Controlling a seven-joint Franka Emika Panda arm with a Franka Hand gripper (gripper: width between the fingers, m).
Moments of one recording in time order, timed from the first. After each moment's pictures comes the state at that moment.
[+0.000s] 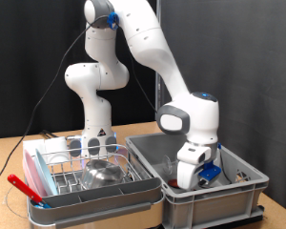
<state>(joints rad) -0.09 0.41 0.37 -2.28 -0.44 2.72 0.94</state>
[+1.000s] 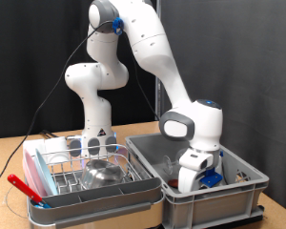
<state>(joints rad) -0.01 0.47 0.30 -2.24 -0.52 2.72 1.04</state>
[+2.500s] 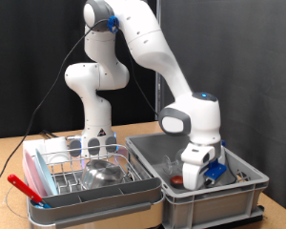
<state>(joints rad) -0.14 0.44 0.44 -2.27 -0.38 2.78 0.89</state>
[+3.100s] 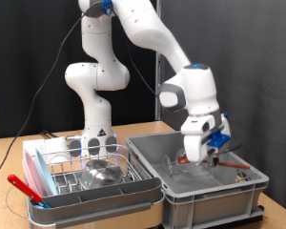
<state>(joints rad) -0.32 0.23 0.66 -2.36 -0.12 2.82 0.72</state>
